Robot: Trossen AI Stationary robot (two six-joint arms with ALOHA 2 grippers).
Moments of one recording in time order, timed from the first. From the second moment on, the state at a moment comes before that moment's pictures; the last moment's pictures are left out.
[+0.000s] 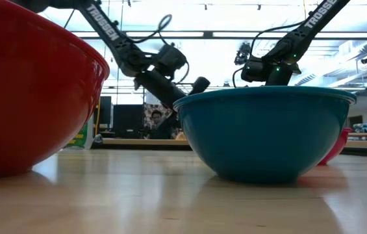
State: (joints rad) left arm 0.43 1.98 1.21 0.21 0.01 -1.09; right arm -0.74 1.63 0.96 -0.46 -0.11 0.15
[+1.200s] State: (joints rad) left arm 0.42 1.94 1.25 -0.05 0.00 -0.92; right arm -0.71 1.59 0.96 -0.42 -0.27 0.19
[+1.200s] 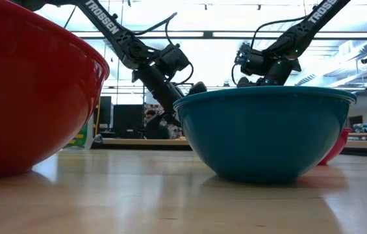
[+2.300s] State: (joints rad) left arm 0.36 1.52 1.25 -0.70 0.05 -0.75; right arm -0.34 1.50 1.05 -0.28 -0.27 0.62
